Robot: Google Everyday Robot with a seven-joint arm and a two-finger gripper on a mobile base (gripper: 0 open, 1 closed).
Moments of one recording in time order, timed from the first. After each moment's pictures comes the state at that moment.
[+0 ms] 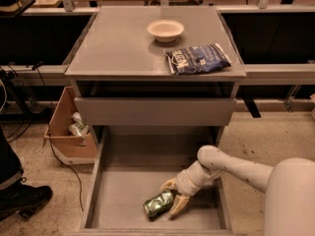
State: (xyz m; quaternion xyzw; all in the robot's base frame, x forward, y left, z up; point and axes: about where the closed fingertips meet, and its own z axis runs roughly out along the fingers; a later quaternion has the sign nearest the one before) arm 0.486 -0.048 0.361 -0.75 0.53 0.34 0.21
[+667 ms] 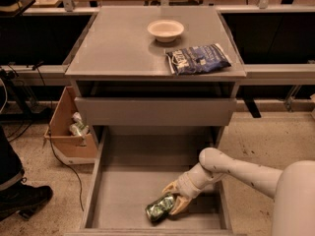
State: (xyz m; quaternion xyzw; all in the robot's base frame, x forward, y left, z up) arm 0.479 -0.054 0.364 -0.77 0.51 0.32 0.22
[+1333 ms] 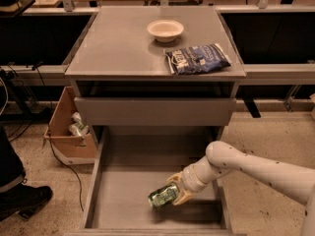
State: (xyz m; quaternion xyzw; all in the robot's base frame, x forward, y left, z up) arm 0.486 -0.069 0.425 -0.77 0.54 0.25 0.23
